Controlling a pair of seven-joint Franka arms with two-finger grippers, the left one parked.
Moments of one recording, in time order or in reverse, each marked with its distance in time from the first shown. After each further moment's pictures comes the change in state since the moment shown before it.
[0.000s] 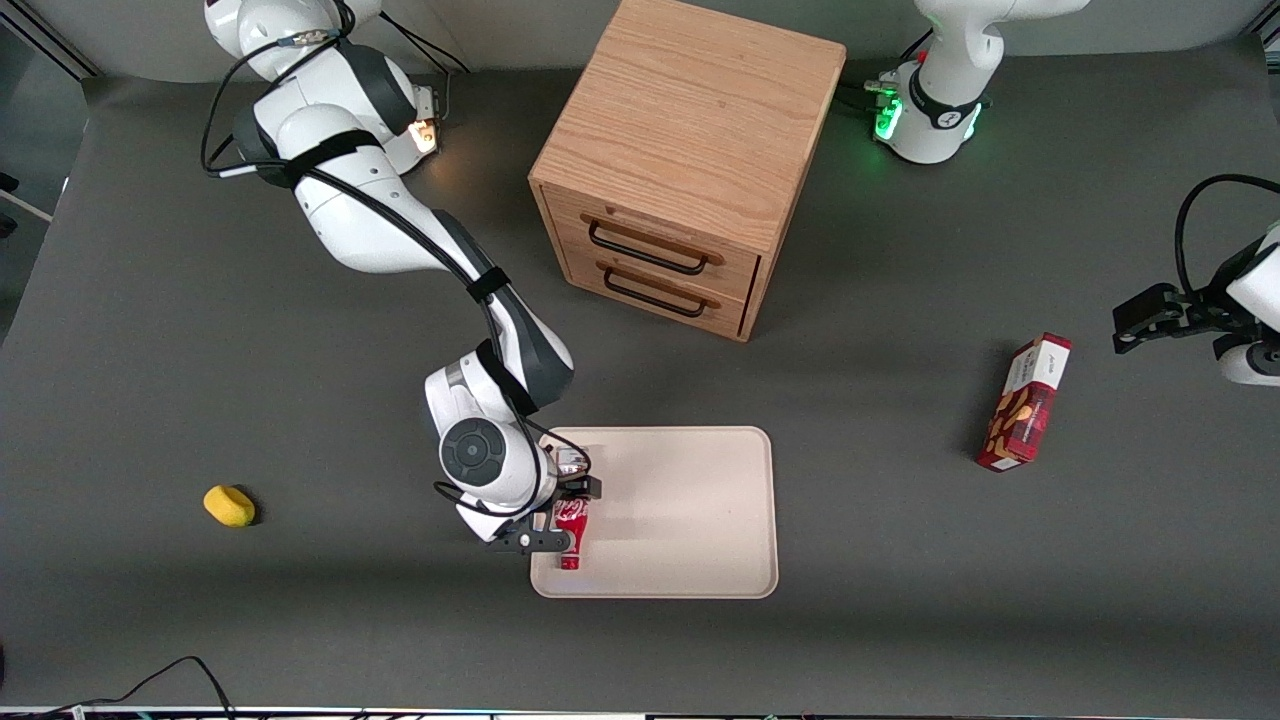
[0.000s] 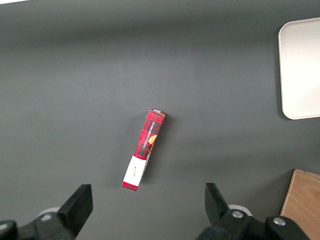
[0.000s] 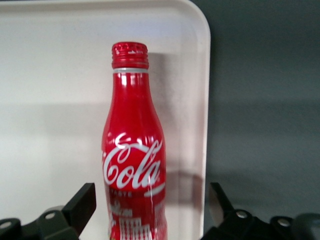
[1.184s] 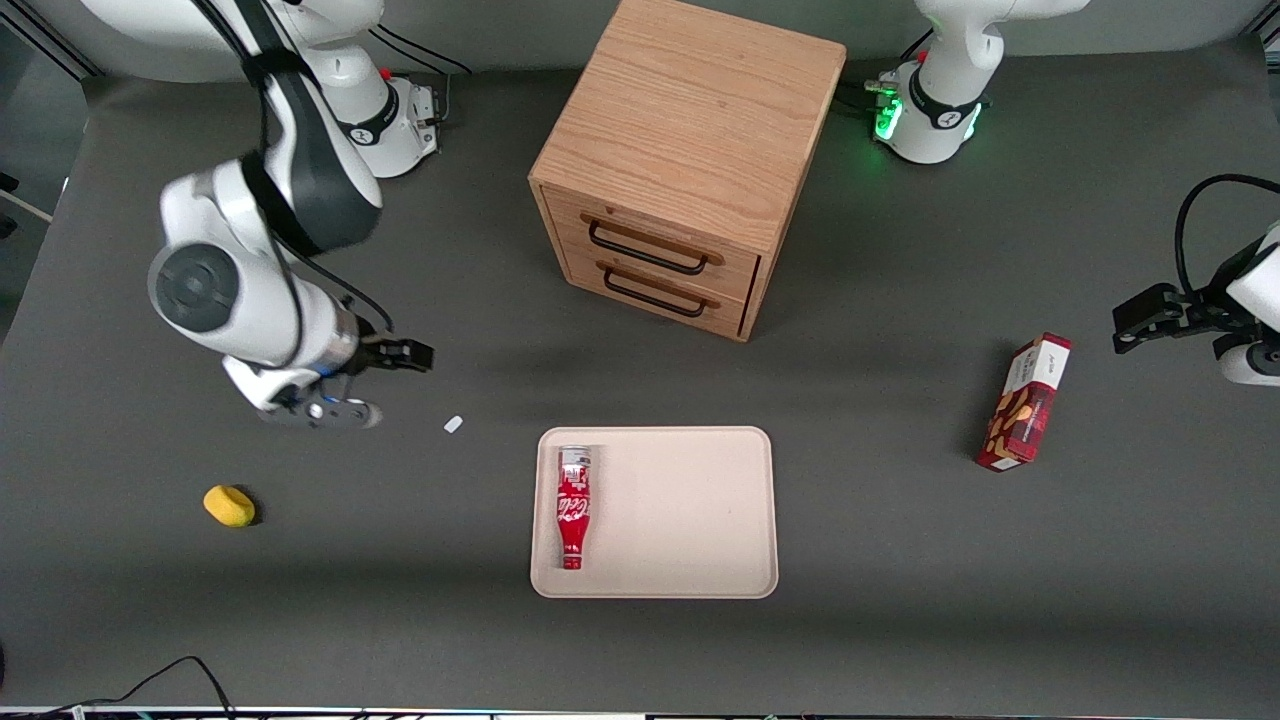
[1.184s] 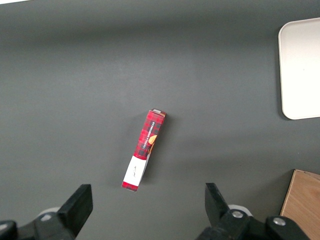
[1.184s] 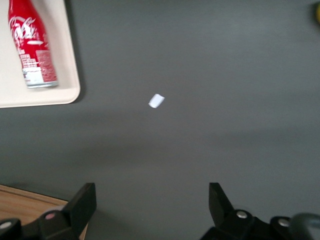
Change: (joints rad) arm -0.207 -0.900 -0.017 -0.808 0.024 -0.232 -0.105
